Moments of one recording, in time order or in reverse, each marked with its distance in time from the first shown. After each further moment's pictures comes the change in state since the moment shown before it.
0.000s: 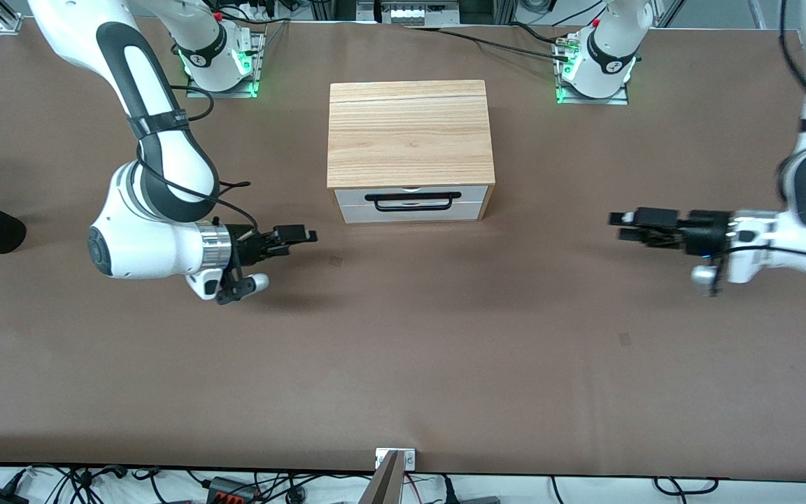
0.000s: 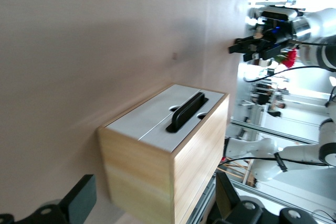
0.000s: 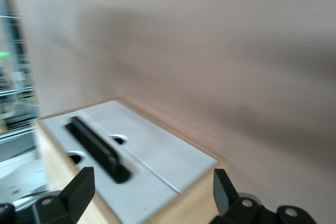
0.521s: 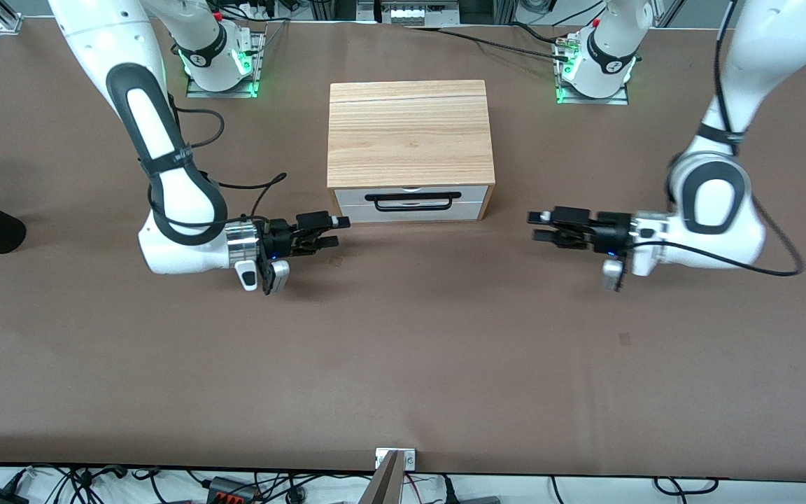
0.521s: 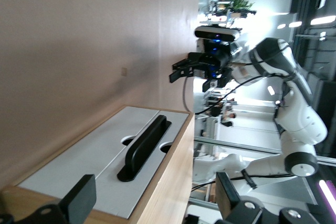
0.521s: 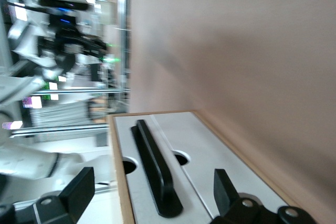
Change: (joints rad) left arm -0.021 0.008 -0.155 -0.249 -0.329 0.227 0.195; right arm 0.021 0.070 0.001 -0.153 0.501 -0.066 -0.443
